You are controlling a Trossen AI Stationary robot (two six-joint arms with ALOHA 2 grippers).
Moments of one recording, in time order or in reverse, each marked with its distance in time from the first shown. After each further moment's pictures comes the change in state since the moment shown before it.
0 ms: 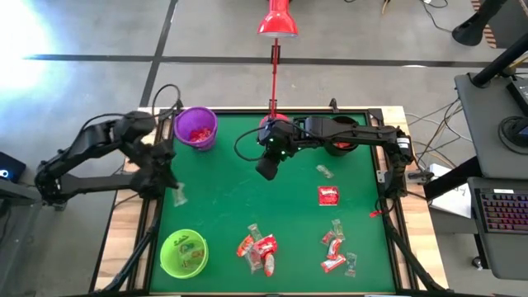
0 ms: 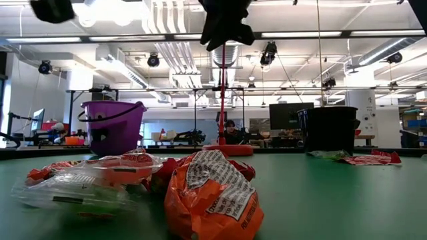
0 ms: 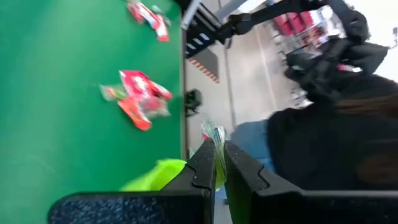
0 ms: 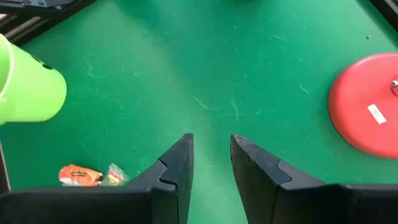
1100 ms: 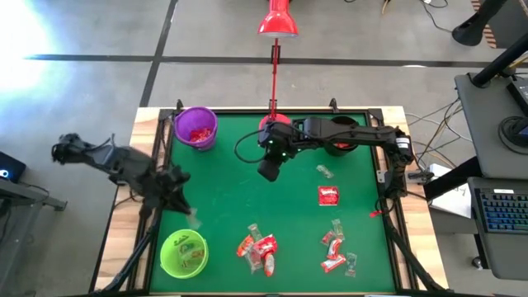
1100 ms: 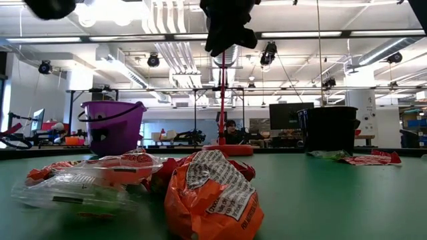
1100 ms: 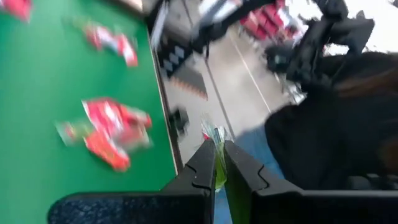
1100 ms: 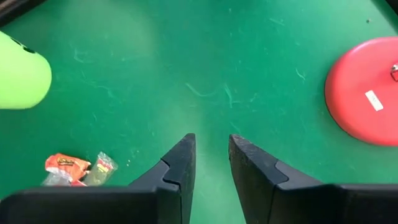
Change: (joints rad) left arm -0.741 -0.100 -0.356 0.699 -0.613 -0.346; right arm 0.000 0.001 -0.030 -0.023 0.001 -0.011
